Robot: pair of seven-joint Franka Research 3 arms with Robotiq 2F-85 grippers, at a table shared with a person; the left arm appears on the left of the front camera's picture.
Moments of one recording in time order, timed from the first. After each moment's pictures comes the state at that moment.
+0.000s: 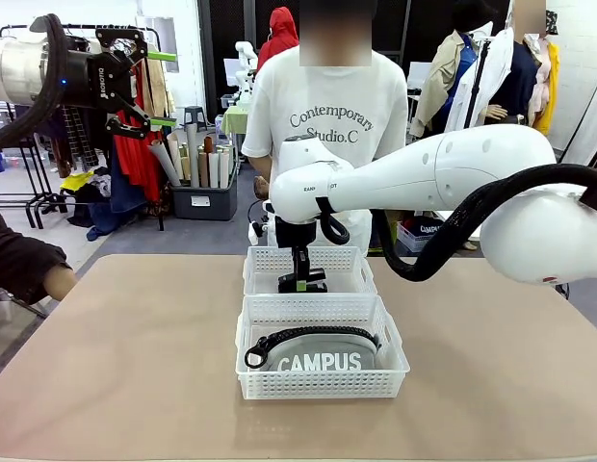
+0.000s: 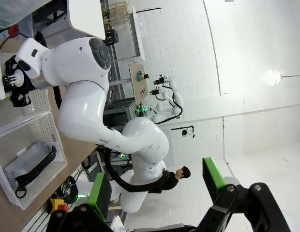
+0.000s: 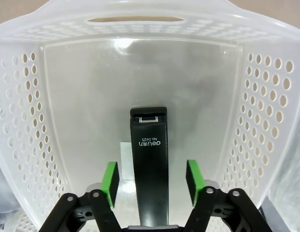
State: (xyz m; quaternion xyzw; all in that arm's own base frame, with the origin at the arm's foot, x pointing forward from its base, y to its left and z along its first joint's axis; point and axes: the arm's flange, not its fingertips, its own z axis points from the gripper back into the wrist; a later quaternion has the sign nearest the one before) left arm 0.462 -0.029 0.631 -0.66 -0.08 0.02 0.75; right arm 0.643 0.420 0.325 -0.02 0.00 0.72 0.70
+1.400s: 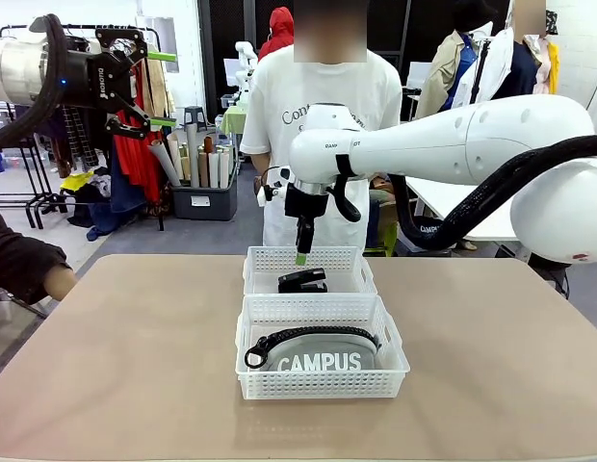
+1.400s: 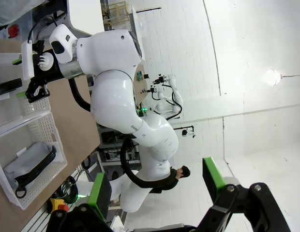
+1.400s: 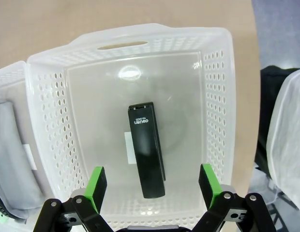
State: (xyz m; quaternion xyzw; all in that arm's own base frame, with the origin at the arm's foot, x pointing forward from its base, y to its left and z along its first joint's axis) left arm 0.462 -0.029 0.631 -0.66 -0.08 0.02 0.75; right arm 0.651 0.394 0.388 0.05 -0.05 0.67 0.74
